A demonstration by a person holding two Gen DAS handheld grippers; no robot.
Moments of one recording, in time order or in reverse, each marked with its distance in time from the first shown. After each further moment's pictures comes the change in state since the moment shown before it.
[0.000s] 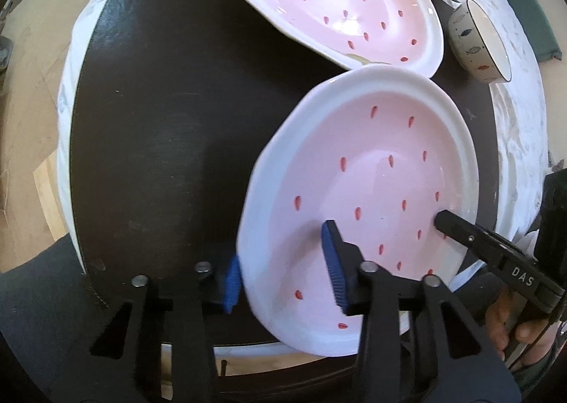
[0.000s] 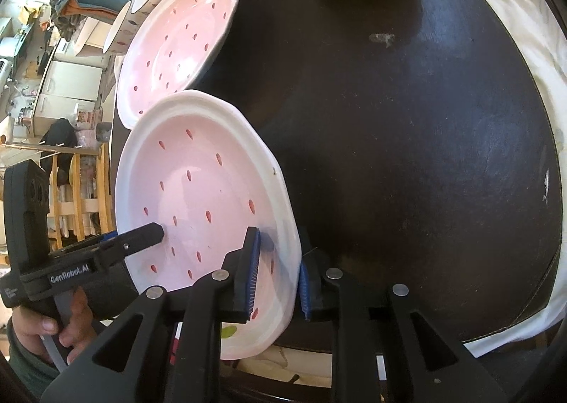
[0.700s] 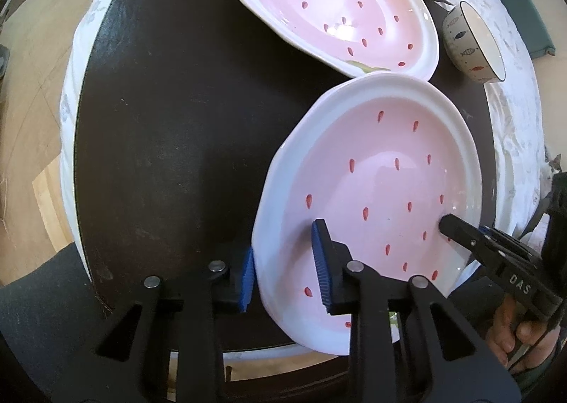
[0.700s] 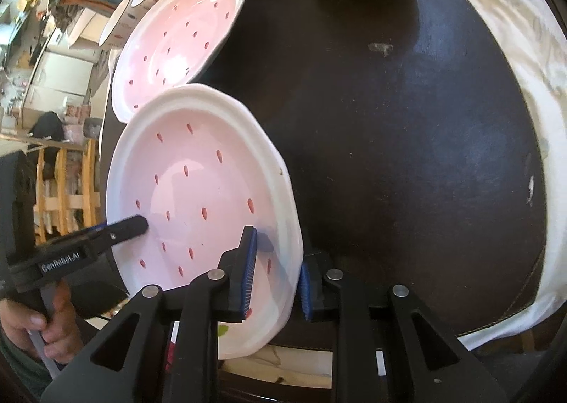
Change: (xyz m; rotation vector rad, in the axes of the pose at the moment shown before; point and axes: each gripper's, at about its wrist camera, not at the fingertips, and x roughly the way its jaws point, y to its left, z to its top) left arm -0.005 0.005 0.002 0.024 -0.026 -0.014; right arm -0.008 0.017 -0.007 -0.058 -0.020 -0.105
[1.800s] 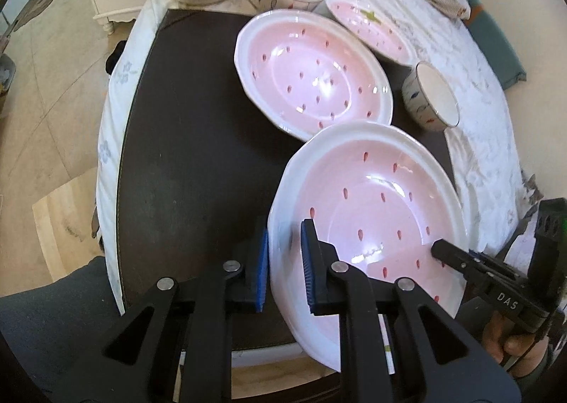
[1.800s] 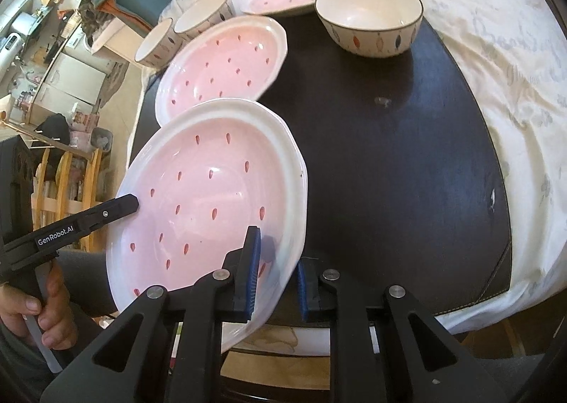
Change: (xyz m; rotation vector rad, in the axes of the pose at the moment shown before) left arm -0.068 0.000 -0.018 0.005 -0.233 -0.077; right arm -0.045 0.030 -0.012 -0.053 -0.152 0.012
